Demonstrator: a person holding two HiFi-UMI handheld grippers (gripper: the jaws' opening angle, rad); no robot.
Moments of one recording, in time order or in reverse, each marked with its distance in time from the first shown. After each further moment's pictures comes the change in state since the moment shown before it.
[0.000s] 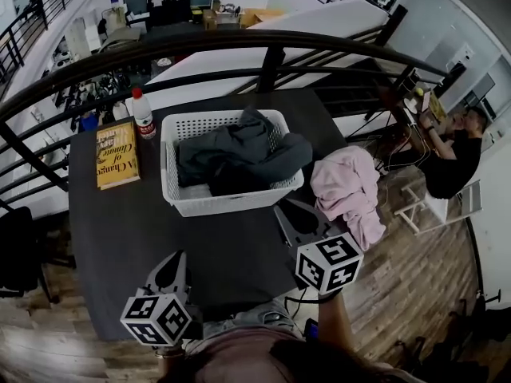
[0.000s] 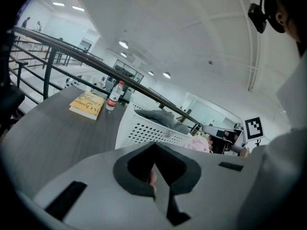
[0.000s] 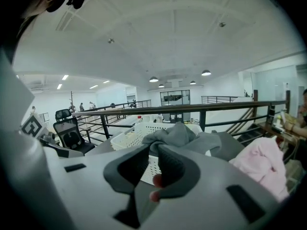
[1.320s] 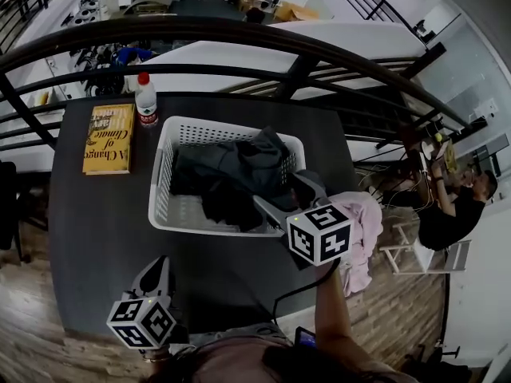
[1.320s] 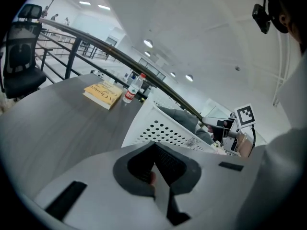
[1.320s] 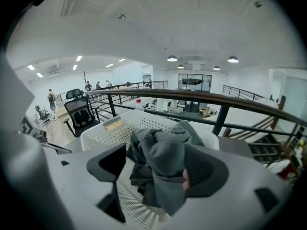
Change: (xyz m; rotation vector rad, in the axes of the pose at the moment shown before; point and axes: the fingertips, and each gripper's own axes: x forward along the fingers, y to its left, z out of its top) left arm 0.066 0.039 -0.005 -0.211 -0.008 0.198; right arm 0.150 -0.064 0.028 -0.177 0.259 0.175
